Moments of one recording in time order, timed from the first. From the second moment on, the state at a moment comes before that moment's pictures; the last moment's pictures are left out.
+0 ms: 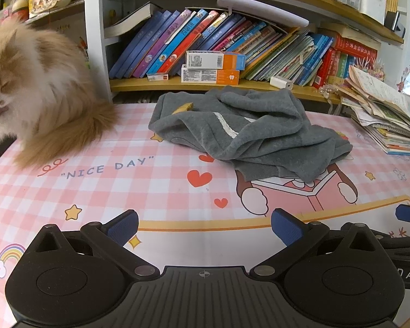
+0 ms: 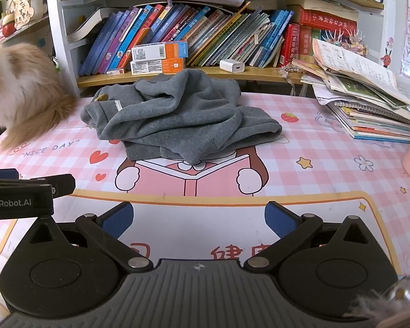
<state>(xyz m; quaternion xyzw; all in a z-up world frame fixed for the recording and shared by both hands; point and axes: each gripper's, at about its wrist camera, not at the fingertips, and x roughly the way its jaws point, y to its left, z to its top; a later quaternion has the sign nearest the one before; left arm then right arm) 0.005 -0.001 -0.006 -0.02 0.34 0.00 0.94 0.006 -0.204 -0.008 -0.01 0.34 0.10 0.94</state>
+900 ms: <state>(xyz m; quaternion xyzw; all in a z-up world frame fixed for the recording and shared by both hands) 0.006 -0.005 -0.007 -0.01 0.35 0.00 0.94 0.008 -0.205 -0.010 -0.01 0.34 0.10 0.93</state>
